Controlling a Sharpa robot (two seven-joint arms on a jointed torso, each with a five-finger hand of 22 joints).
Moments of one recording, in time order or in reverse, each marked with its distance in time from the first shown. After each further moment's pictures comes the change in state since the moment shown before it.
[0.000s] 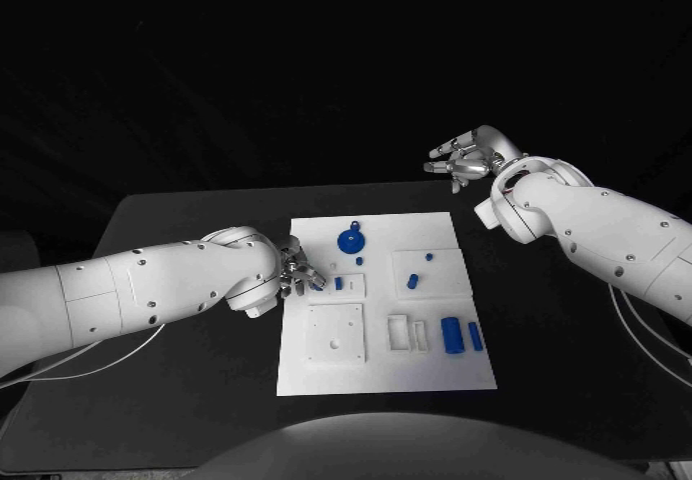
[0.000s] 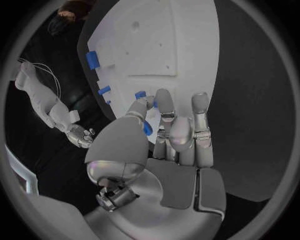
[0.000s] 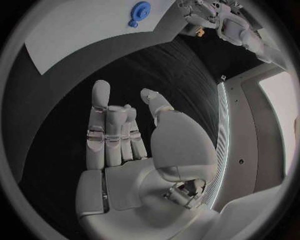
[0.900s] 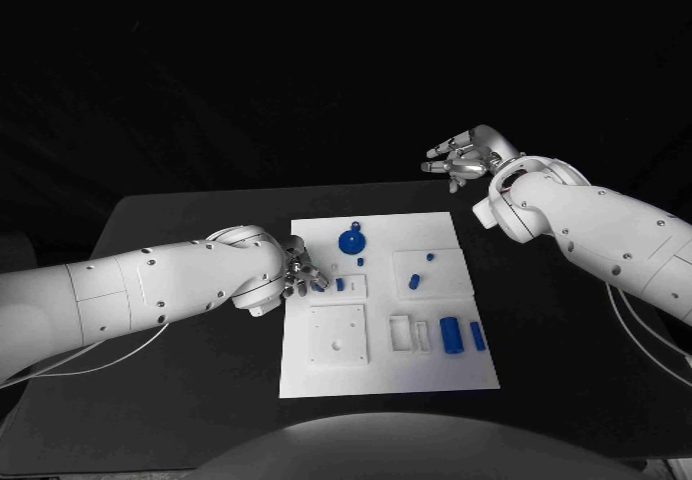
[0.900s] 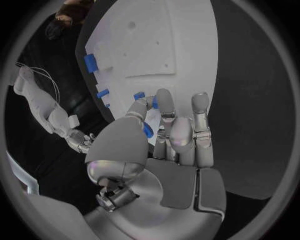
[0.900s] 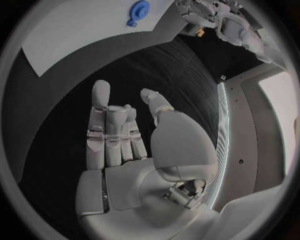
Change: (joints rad) left arm -0.001 0.035 0.002 -0.026 -0.027 0.034 -0.012; left_hand -0.006 0.006 -0.001 -0.001 -0.007 0.009 0.009 0.005 0.137 0.007 0.007 0.006 -0.004 0.006 0.001 0.003 0.003 0.016 0.000 0.007 0.005 0.000; right arm 0.000 0.000 0.000 0.002 0.000 0.000 0.000; right_hand 0.000 0.000 0.000 0.000 0.000 0.000 0.000 0.000 0.000 0.002 0.002 0.000 0.000 0.000 0.000 0.000 0.000 0.000 0.000 0.000 0.000 0.000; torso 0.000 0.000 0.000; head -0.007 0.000
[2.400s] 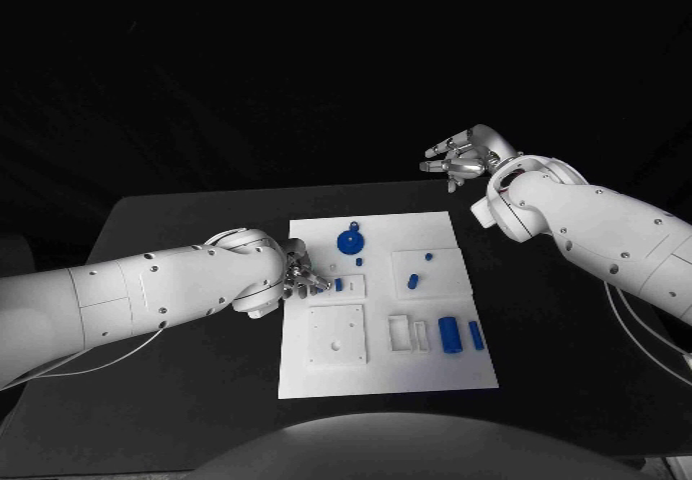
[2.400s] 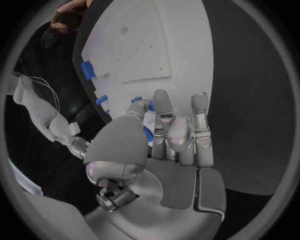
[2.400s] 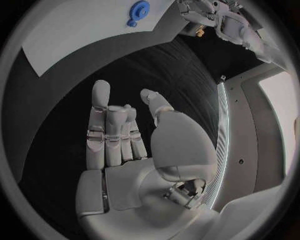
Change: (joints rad) left arm -0.008 0.009 -0.003 -0.008 -0.059 0.022 0.009; left_hand 0.044 -0.082 -0.038 0.187 -0.054 0.113 -0.099 -0.004 0.111 -0.018 -0.019 0.008 -0.005 -0.005 -0.004 0.000 -0.006 0.000 0.000 0.007 0.000 0.000; right arm 0.000 -0.002 0.000 0.001 0.000 0.000 0.000; right_hand -0.004 0.004 0.003 -0.003 0.000 0.000 0.000 0.000 0.000 0.000 0.000 0.000 0.000 0.000 0.000 0.000 0.000 0.000 0.000 0.000 0.000 -0.002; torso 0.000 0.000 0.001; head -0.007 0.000
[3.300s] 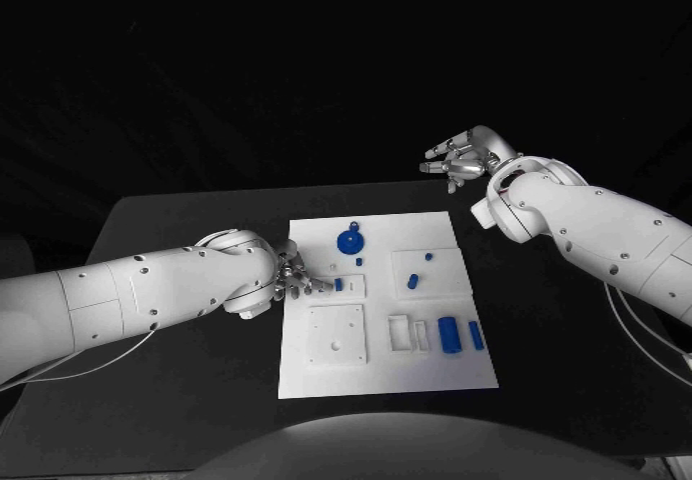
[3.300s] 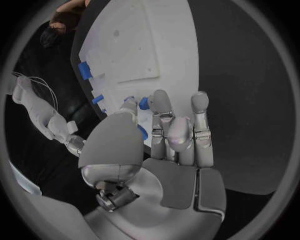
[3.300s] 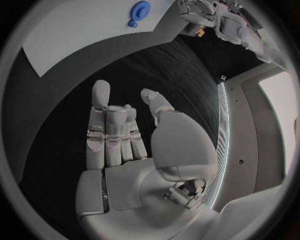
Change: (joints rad) left arm -0.003 -0.026 -0.001 -0.001 -0.005 0.002 0.005; left_hand -0.062 -0.135 -0.050 0.253 -0.546 0.033 -0.009 0.000 0.013 -0.001 -0.001 0.000 0.000 0.000 0.000 0.000 -0.014 0.000 0.004 -0.004 -0.008 0.001; right arm -0.003 -0.001 0.000 -0.001 0.000 0.000 0.000; right_hand -0.004 -0.004 0.000 0.000 0.000 0.000 0.000 0.000 0.000 0.000 0.000 0.000 -0.001 0.000 0.000 0.000 -0.001 0.000 0.000 0.000 0.000 0.000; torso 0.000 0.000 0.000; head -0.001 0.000
